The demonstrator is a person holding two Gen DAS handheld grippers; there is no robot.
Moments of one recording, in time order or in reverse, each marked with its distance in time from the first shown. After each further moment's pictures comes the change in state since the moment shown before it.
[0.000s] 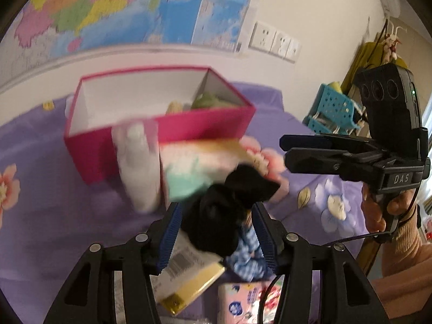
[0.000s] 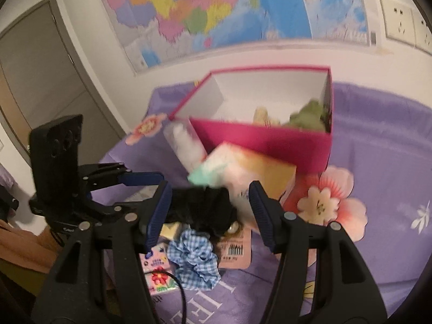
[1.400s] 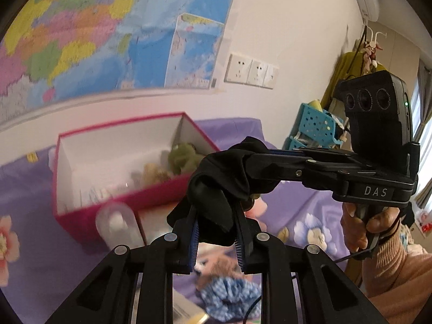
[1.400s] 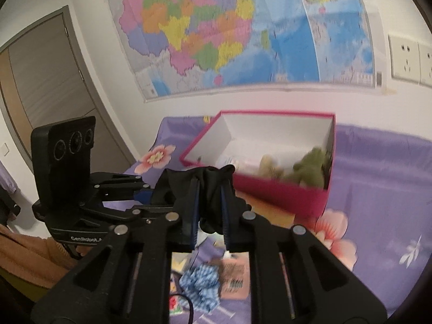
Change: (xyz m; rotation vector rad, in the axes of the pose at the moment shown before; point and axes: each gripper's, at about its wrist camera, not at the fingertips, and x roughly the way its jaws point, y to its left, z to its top) left arm -0.015 -0.018 0.071 0.082 -0.125 -0.071; right arm -0.027 0.008 0.047 -0.049 -0.152 0.036
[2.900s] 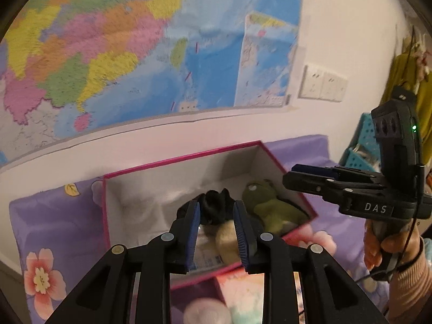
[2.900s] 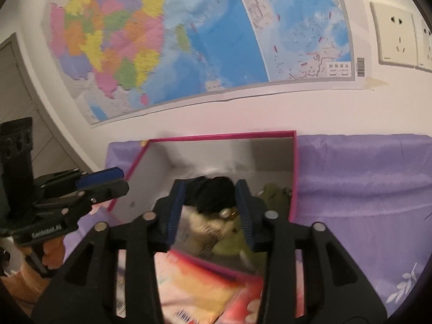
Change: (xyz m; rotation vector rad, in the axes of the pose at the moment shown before) left arm 0.038 0.065 0.067 -0.032 0.028 0.256; right arm 0.066 -0.097 0.056 0.166 0.023 -0.151
